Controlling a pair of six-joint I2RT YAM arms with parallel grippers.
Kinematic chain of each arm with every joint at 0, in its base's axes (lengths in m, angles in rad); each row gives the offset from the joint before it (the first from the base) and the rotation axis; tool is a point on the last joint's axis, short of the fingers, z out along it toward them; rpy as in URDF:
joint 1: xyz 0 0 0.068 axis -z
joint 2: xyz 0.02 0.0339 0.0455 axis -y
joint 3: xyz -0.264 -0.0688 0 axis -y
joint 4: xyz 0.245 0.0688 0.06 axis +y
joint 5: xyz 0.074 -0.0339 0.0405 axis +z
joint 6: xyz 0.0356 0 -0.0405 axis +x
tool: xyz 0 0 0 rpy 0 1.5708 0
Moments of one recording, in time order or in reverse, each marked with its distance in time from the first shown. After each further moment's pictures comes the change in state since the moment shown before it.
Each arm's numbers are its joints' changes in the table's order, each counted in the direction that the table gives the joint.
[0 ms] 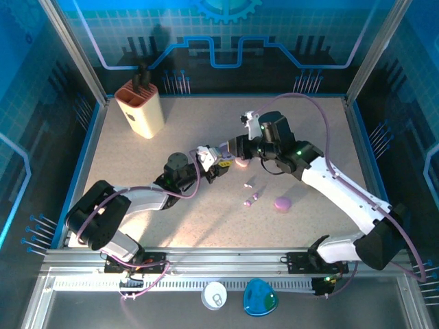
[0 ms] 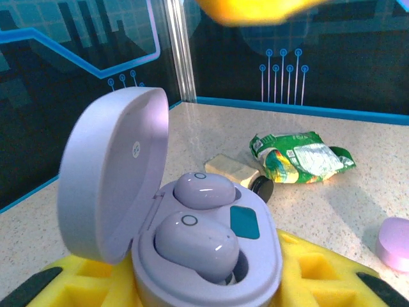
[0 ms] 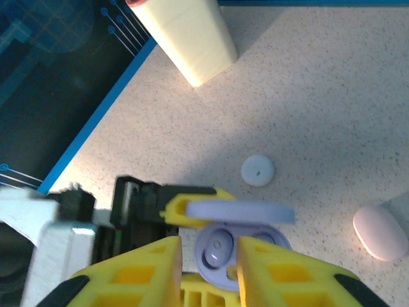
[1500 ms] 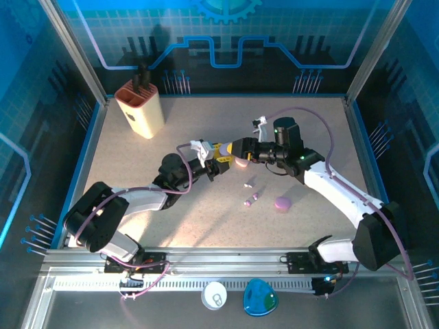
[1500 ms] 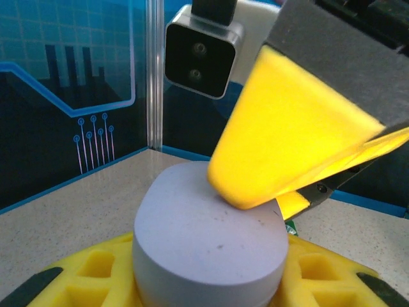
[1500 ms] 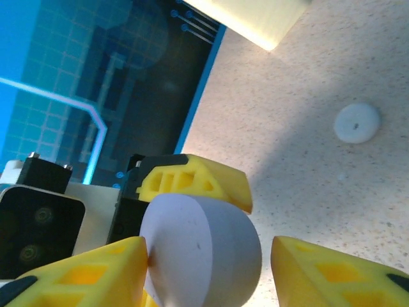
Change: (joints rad) left arm -0.001 0.019 0.003 -0.174 -0.092 -0.274; right arm 0.166 0.016 -0.270 -0.362 0.473 0.392
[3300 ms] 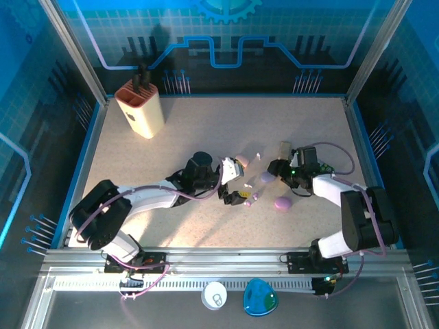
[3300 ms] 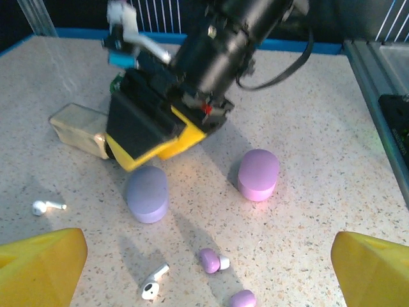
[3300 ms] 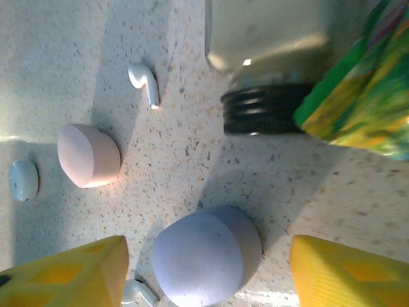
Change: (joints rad) left arm 0.166 -0.057 0.183 0.659 -0.064 0.361; right arm 0.346 -0.095 -0.391 -0.063 -0.347 -0.097
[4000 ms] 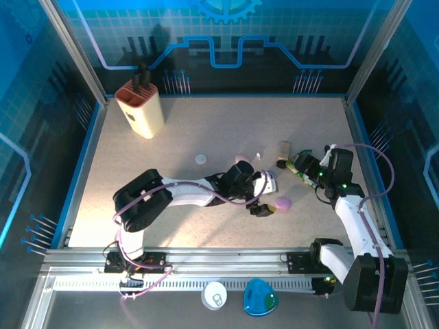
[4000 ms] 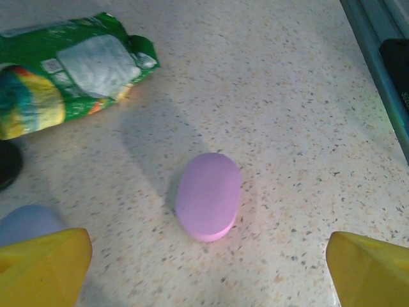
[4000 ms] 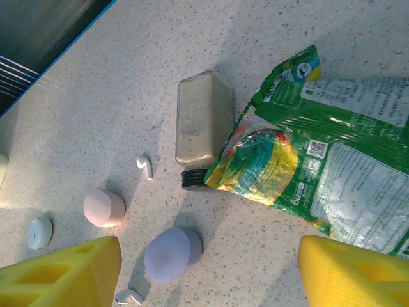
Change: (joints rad) left arm 0.214 -0.342 0.323 0.161 0.125 0.042; right arm 0.235 0.455 -0.012 0.289 -0.062 -0.142
